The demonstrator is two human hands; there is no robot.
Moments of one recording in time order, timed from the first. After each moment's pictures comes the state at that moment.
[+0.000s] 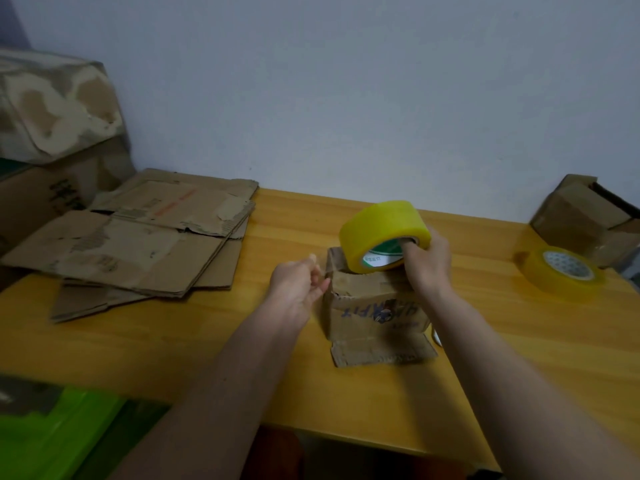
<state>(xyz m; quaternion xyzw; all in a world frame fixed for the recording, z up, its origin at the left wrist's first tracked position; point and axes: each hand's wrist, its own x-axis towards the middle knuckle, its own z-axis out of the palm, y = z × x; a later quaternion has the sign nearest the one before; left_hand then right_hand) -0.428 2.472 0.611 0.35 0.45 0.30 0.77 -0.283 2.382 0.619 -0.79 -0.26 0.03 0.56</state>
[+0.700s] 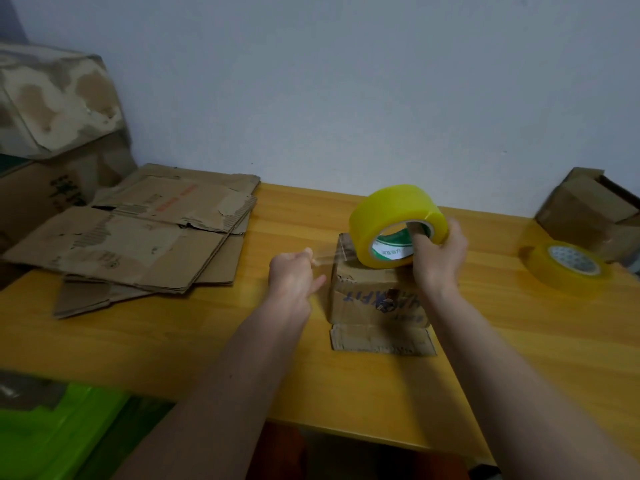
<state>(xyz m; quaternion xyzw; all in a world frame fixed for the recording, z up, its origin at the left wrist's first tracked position) -0.427 2.475 0.610 0.41 0.47 0.33 0.71 -0.289 2.383 0.619 -0.74 -0.19 -0.03 0.65</state>
